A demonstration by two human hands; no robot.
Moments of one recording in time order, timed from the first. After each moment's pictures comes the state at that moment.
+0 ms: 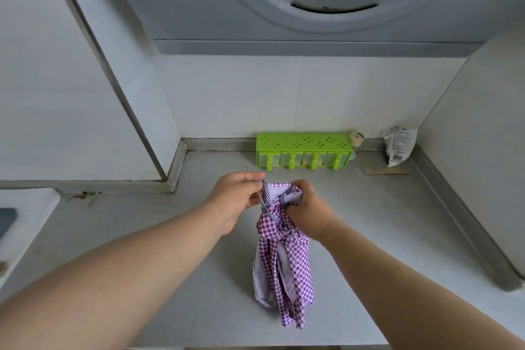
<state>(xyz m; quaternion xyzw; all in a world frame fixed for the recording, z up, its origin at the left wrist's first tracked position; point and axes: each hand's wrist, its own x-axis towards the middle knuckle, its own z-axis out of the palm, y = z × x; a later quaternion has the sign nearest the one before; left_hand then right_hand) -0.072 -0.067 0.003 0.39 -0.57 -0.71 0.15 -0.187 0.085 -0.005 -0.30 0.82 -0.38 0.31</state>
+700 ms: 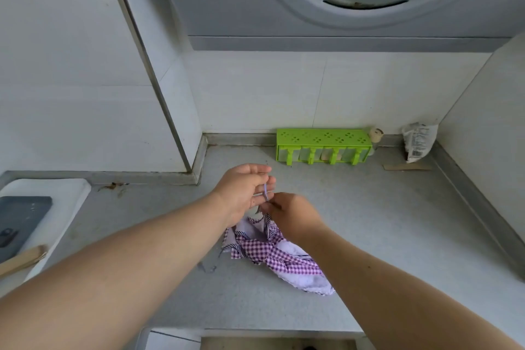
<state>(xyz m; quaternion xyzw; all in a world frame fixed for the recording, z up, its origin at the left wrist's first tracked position) -0.019 -0.082 0.027 0.38 -0.51 -0.76 0.15 -0.108 0.035 -0.024 -0.43 0.82 -0.30 0.23</state>
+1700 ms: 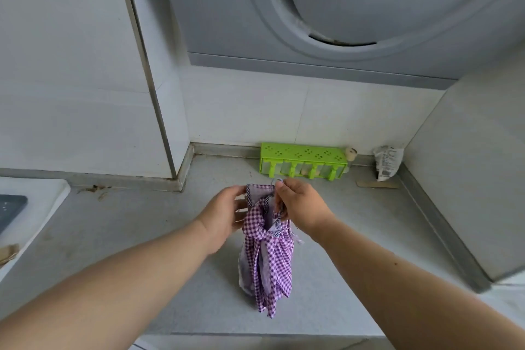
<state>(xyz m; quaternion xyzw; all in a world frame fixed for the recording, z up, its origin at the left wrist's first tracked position) 0.005 -0.066 -0.008 0.35 -0.48 -0.80 0.09 -0.117 0.079 0.056 -0.34 0.78 -0.46 0.27</state>
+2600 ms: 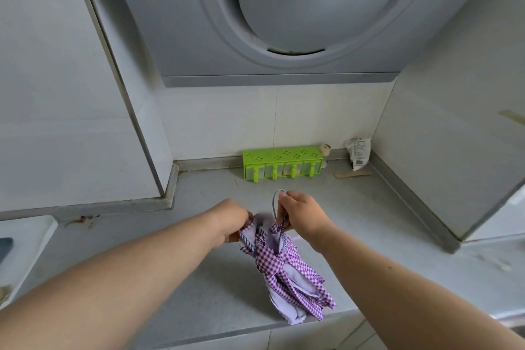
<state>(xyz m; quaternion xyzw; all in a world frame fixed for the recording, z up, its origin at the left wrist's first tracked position) 0.002 -0.028 0.035 0.42 -0.69 -0.59 -0.05 -0.095 0.131 0.050 -0.23 0.78 -0.51 0.27</state>
